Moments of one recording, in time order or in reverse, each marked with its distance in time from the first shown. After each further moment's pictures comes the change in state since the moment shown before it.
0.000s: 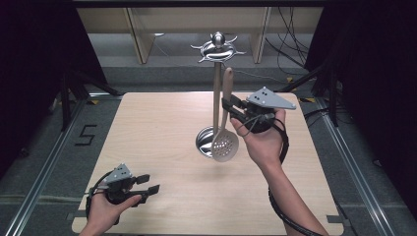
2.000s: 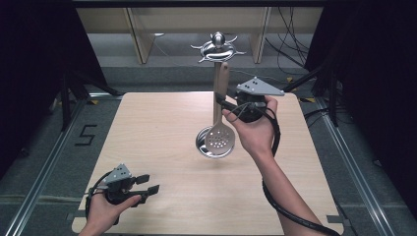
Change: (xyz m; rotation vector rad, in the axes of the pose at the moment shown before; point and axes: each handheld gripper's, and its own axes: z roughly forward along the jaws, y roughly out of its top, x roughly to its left) left arm -0.001 0.000 -0.001 -0.006 -0.005 -0.008; right arm -0.001 0.013 0.022 0.053 -0.034 -0.009
